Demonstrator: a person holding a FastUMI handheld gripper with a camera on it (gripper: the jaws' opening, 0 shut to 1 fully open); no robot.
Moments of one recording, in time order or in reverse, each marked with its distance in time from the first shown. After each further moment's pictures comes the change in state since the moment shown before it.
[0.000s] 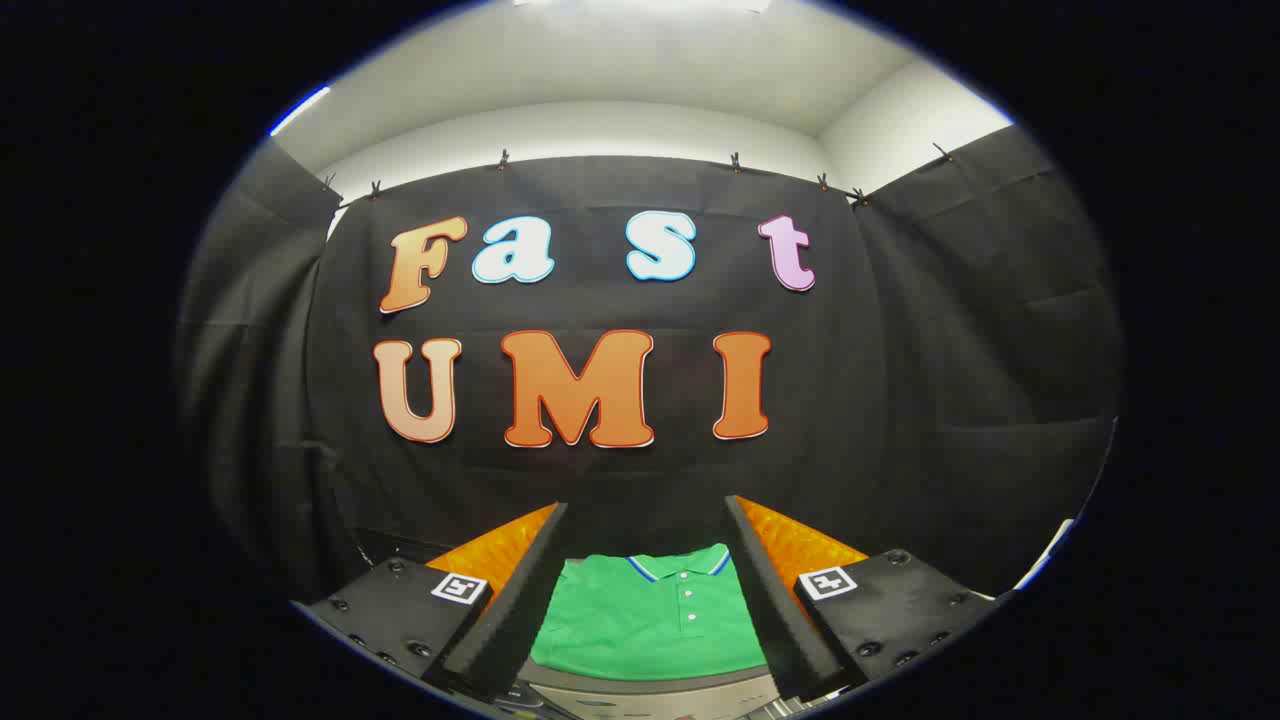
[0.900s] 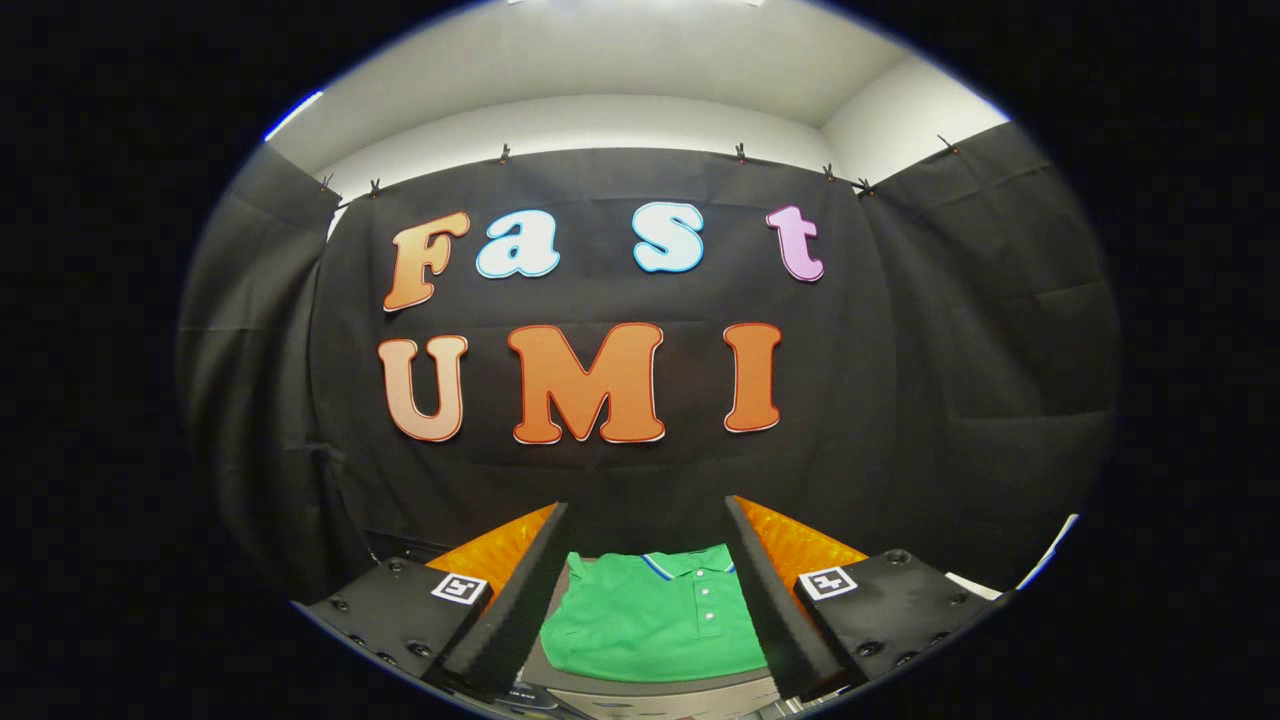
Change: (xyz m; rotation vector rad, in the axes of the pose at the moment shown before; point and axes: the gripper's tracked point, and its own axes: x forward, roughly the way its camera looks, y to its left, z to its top) arm 0.010 0.010 -0.002 0.008 0.032 0.016
